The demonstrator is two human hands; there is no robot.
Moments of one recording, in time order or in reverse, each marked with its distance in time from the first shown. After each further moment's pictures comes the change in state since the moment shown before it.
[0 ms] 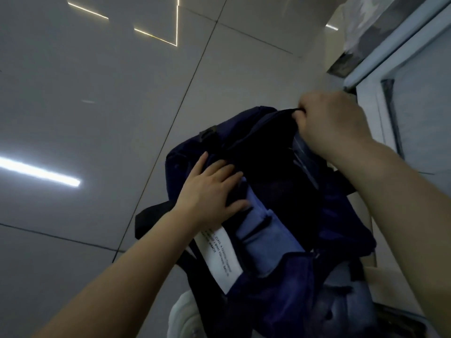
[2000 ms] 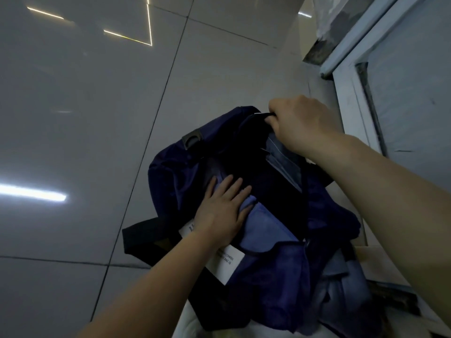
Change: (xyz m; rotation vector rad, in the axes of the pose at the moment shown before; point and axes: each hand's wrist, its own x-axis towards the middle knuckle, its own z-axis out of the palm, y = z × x) left_hand 0.011 0.044 0.054 -0.146 -0.088 -0.023; right_hand -0.002 -0.001 0.011 -0.021 -0.123 0.024
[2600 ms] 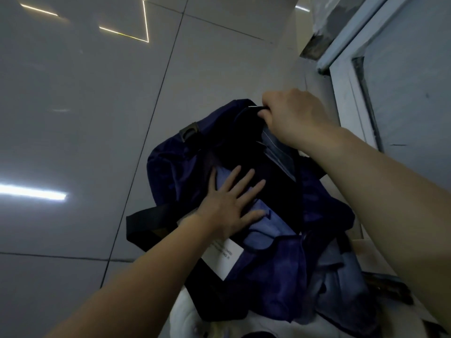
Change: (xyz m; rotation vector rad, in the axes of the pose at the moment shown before) left_hand 0.005 0.007 -0.016 0.083 -0.190 0.143; right_hand 0.000 -0.002 -0.003 0.027 0.005 -0.035
